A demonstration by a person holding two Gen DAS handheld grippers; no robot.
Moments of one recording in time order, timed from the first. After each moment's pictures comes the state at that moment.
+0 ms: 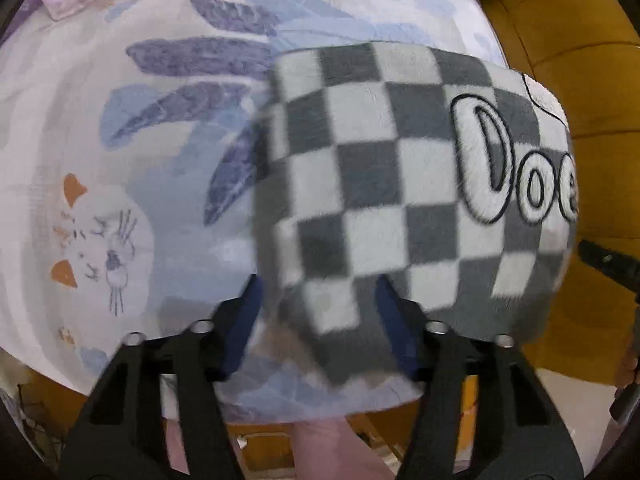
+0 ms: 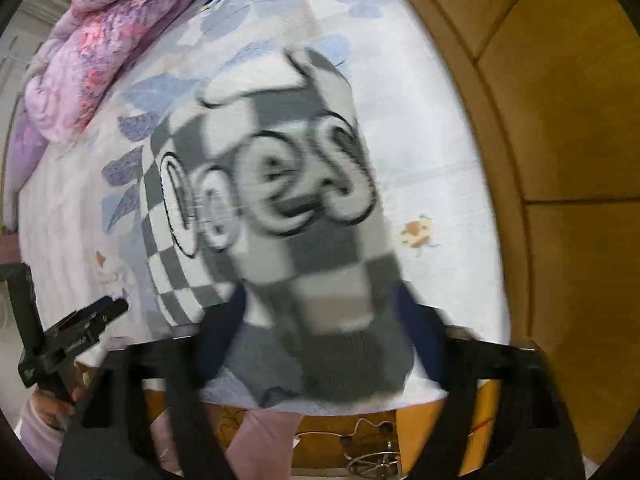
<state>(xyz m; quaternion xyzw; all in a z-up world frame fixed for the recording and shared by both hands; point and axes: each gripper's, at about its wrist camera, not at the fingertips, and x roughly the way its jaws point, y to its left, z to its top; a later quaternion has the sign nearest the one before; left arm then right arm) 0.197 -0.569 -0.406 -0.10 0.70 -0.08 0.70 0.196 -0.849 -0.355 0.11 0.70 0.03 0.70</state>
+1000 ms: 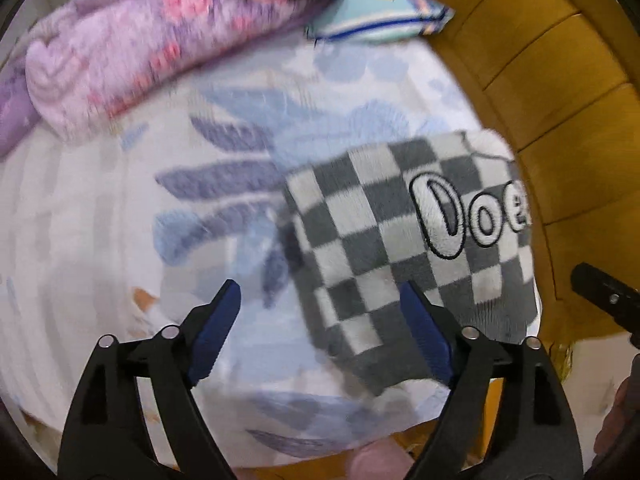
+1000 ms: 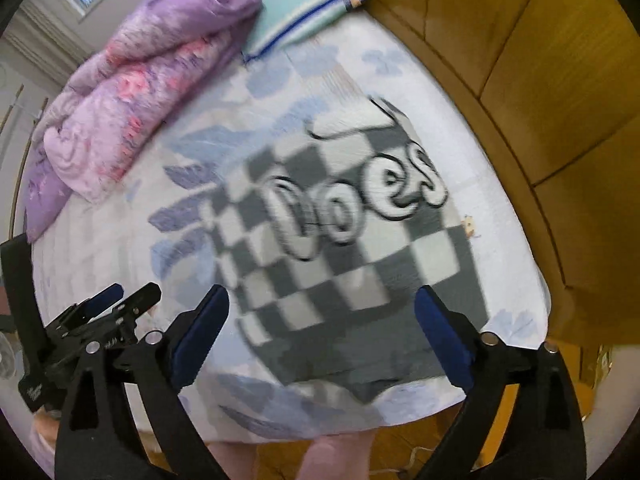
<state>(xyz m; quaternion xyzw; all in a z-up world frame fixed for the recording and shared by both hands) 0.194 -0.513 -0.291 0.01 0.59 -0.15 0.79 0.130 -0.710 -0.242 0.17 0.57 -0.06 0.80</state>
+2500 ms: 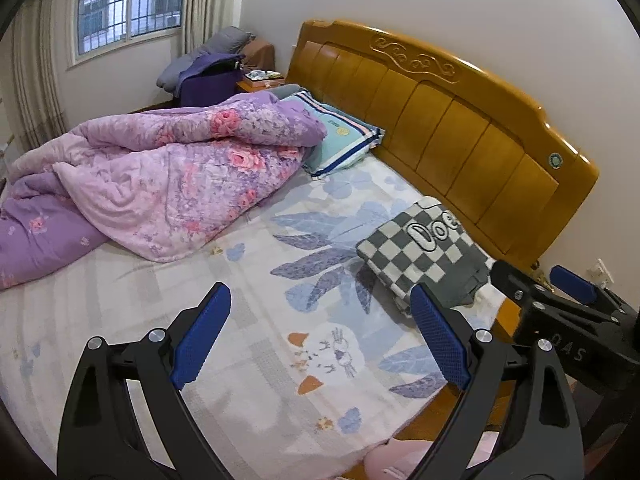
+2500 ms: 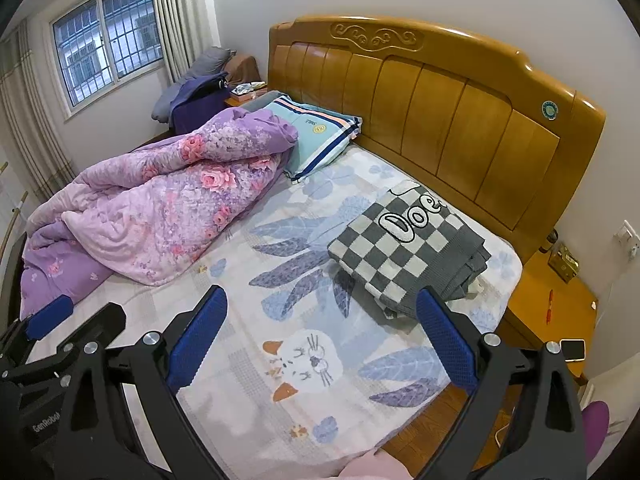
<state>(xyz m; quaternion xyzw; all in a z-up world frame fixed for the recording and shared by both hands) 0.080 -0.175 -0.039 0.05 0.39 -0.30 0.87 -0.007 -0.336 -0.061 0.15 0.37 -0.24 0.88</state>
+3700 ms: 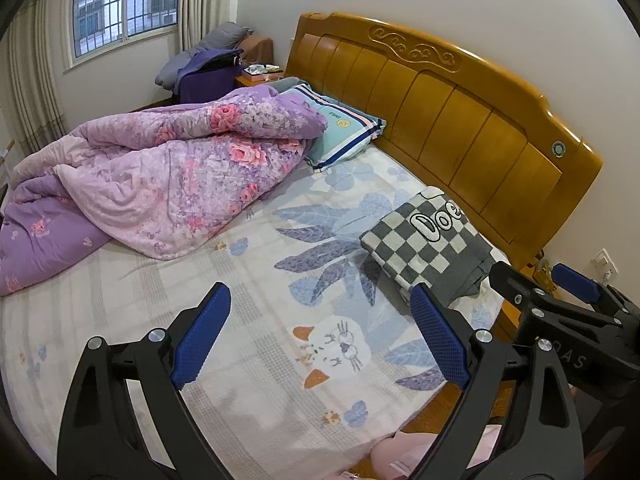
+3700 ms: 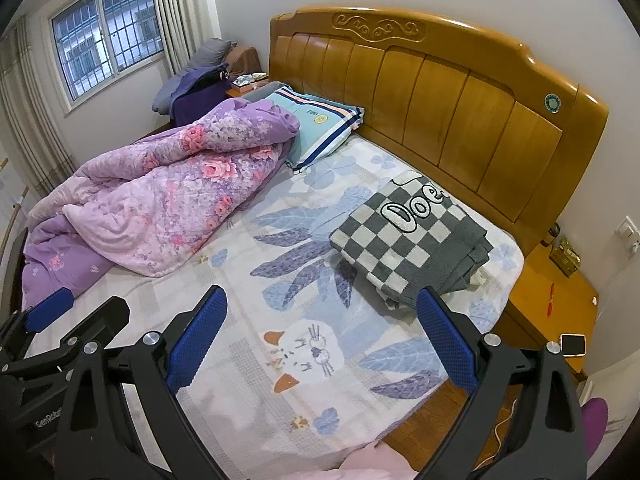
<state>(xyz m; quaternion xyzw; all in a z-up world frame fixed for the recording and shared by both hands) 0.076 -0.177 -0.042 0.07 0.40 -0.30 0.86 -0.007 -0.336 -0.063 0.15 0.39 -0.23 0.88</state>
